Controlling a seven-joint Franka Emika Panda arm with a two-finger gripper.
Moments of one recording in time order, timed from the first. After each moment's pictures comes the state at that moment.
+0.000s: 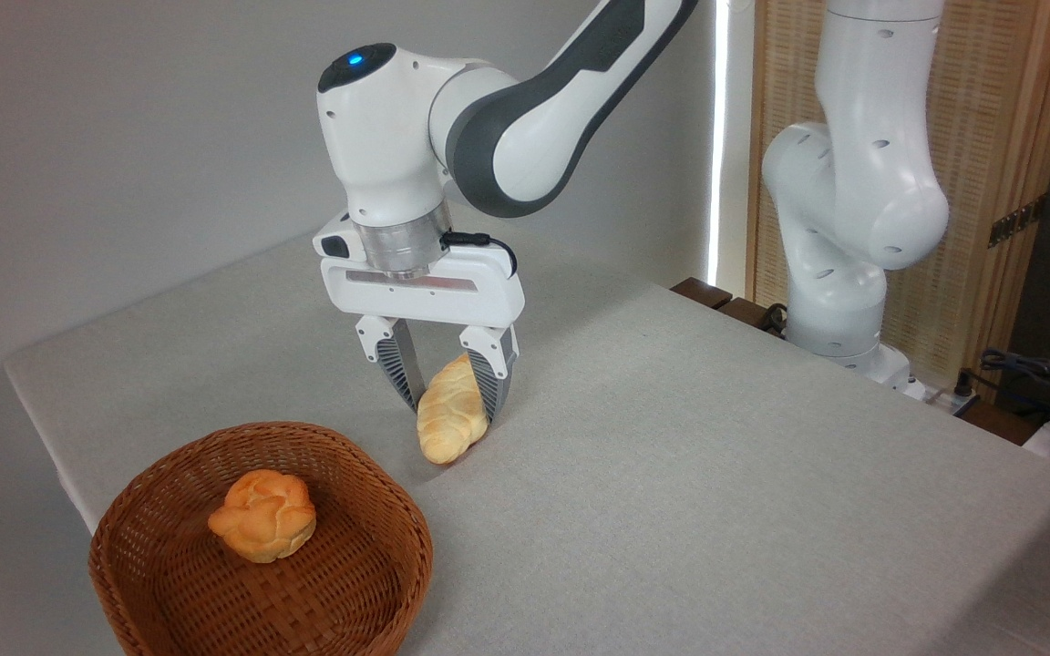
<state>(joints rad) -0.40 -0.09 0.09 -2.23 -0.03 2.08 0.00</state>
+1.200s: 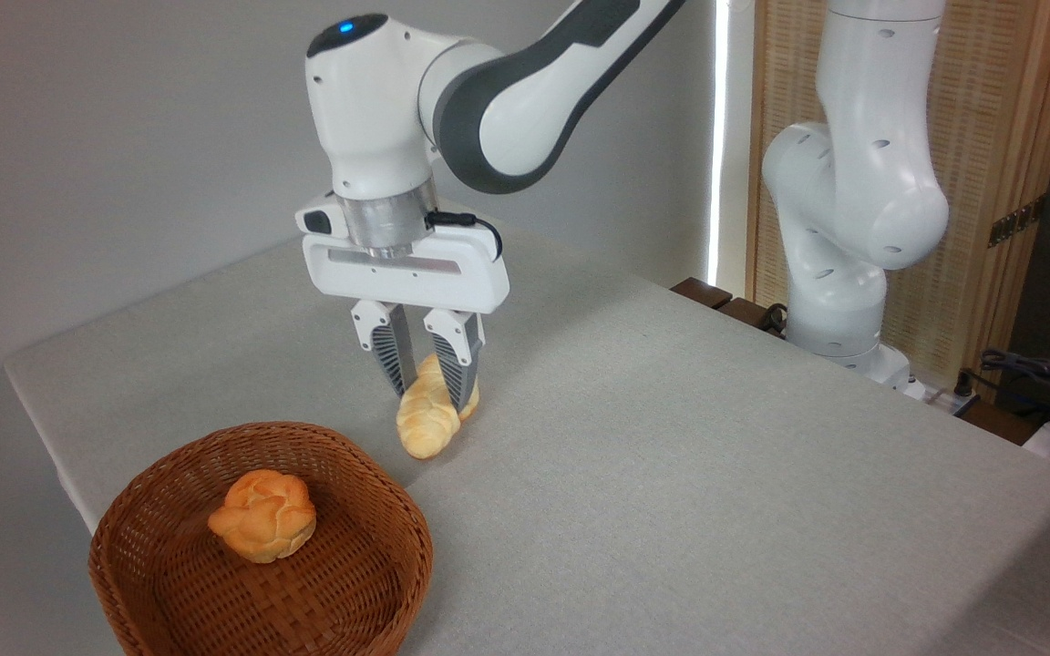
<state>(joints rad) -0.40 -0.10 0.10 -2.18 0.01 2.08 0.00</state>
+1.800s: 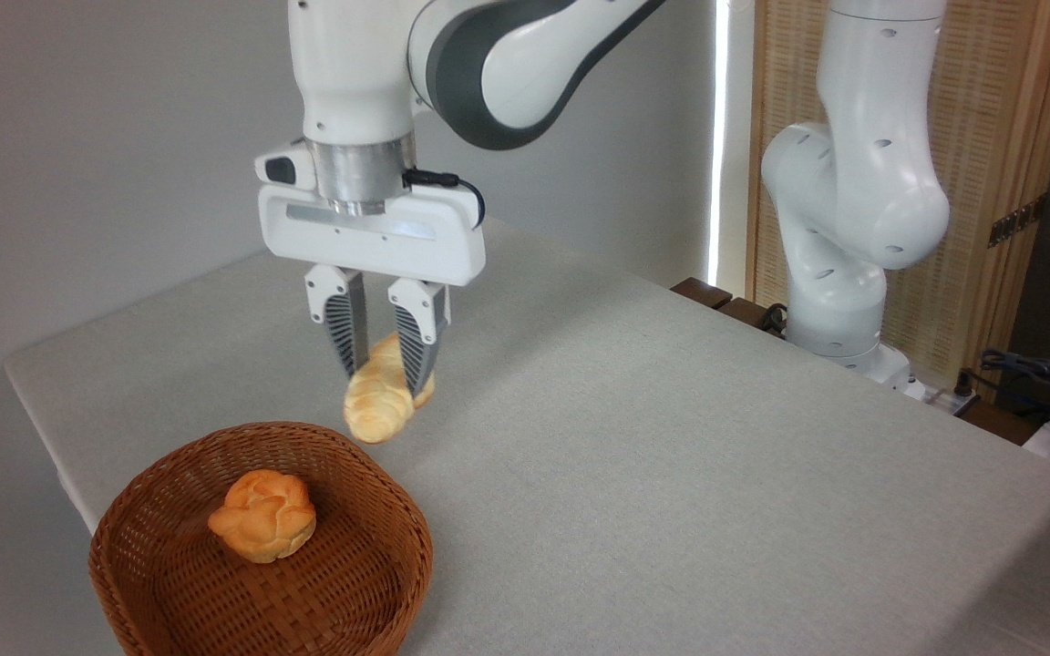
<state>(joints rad) -0.38 -0.11 0.14 -2.06 0.01 2.10 -0.01</state>
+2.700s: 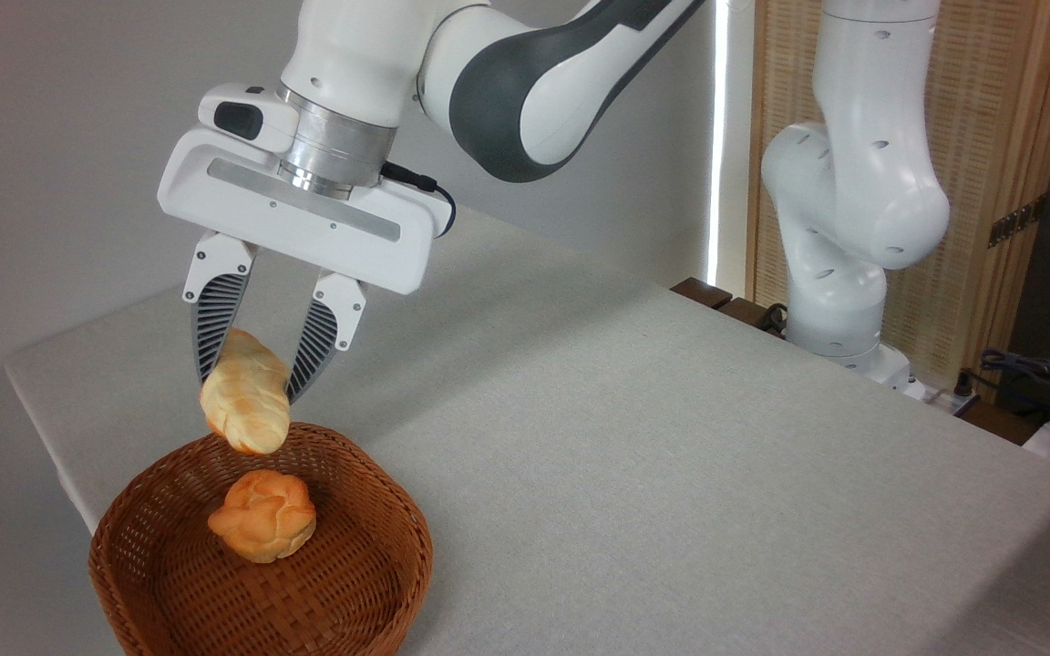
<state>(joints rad) -0.38 -0.07 0.22 -2.03 -0.14 2.52 -0.27</state>
